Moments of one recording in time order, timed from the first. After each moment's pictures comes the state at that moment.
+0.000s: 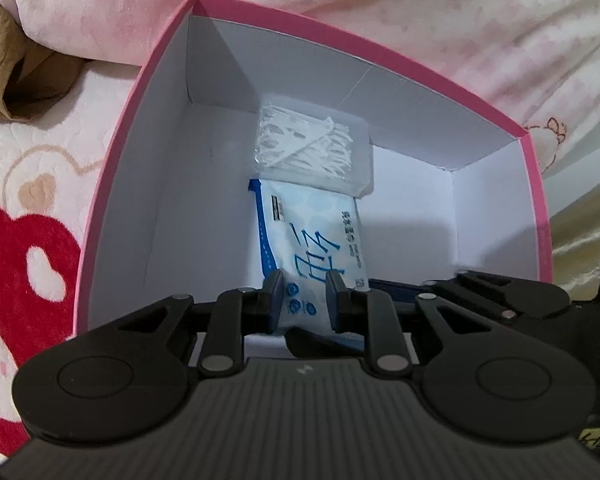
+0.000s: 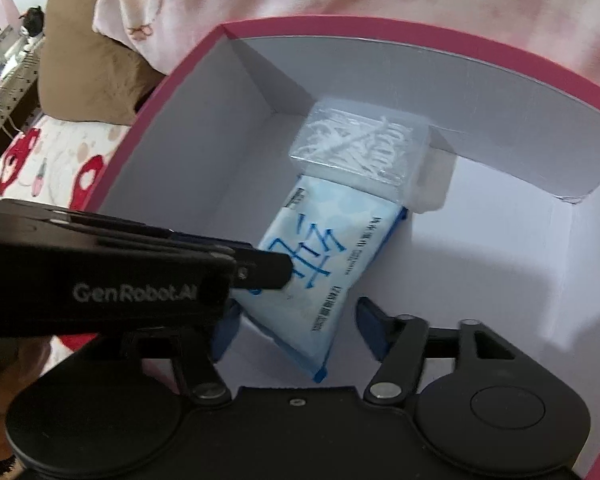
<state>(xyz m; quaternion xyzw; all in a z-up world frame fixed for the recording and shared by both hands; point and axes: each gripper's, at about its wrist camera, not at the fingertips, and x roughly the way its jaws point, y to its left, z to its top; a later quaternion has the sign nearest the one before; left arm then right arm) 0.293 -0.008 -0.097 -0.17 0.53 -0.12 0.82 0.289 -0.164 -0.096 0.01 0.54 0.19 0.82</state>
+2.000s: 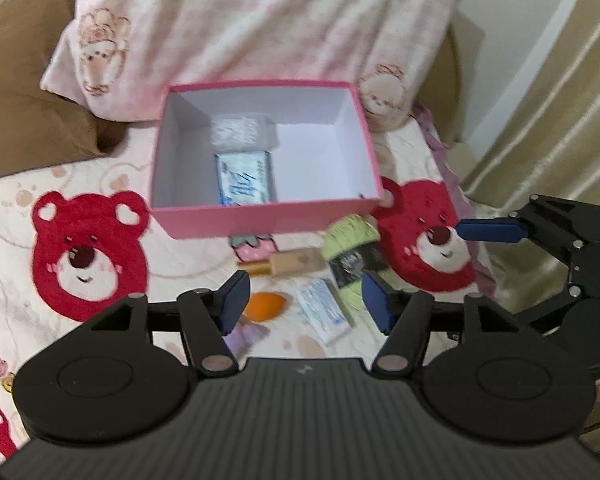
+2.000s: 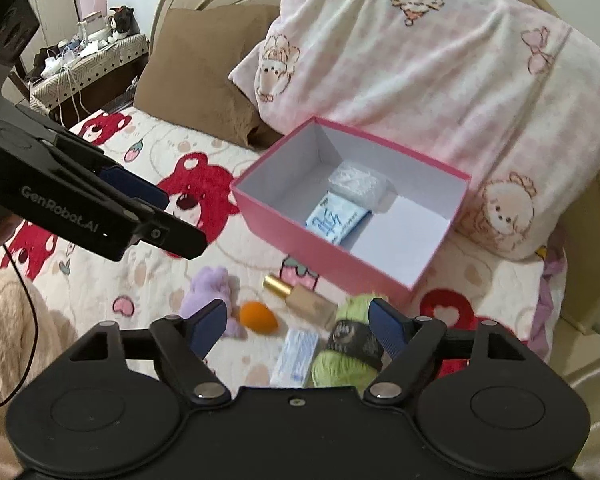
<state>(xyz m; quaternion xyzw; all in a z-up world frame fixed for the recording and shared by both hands) 0.062 -0.061 0.084 -0.04 0.50 -0.14 0.86 0.052 -0.232 0.077 -0.08 0.43 0.23 0.87</state>
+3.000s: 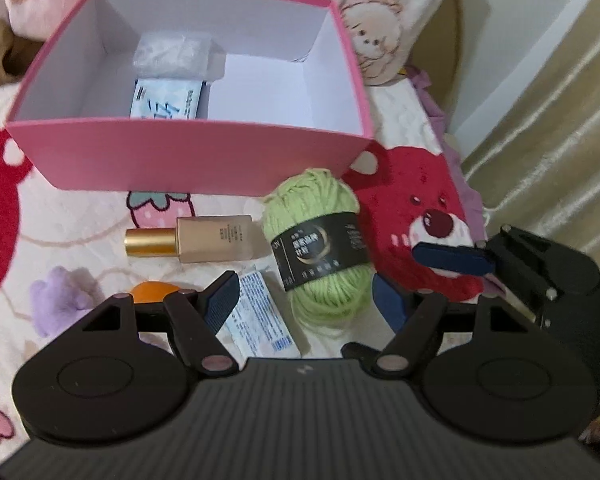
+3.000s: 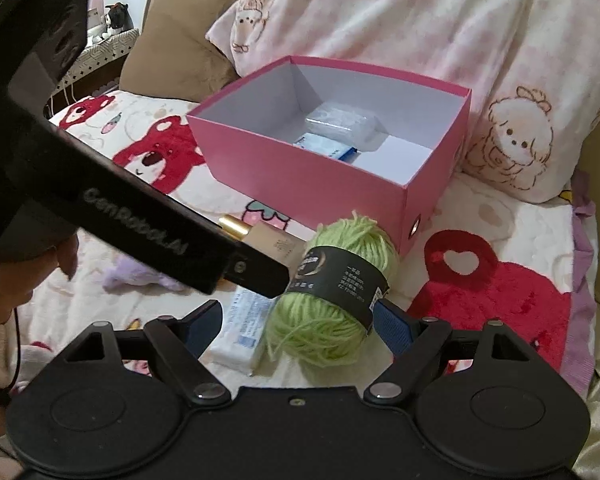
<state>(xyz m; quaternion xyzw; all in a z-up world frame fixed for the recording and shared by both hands) 0.103 -0.117 -0.068 -0.11 0.50 -0.16 0.84 0.065 -0.269 -0.063 -0.07 0.41 0.23 0.88</state>
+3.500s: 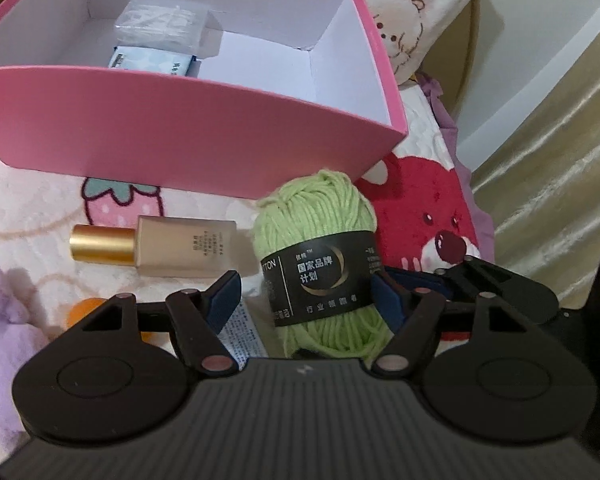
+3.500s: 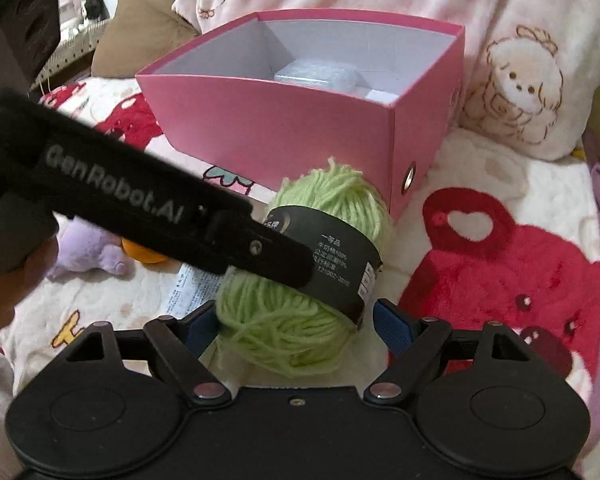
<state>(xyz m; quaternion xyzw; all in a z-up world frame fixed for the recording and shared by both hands) 0.122 -0.127 -0.122 -0.16 0.49 -0.17 0.84 0.094 -0.276 -0.123 -0.05 0.42 0.22 0.88</state>
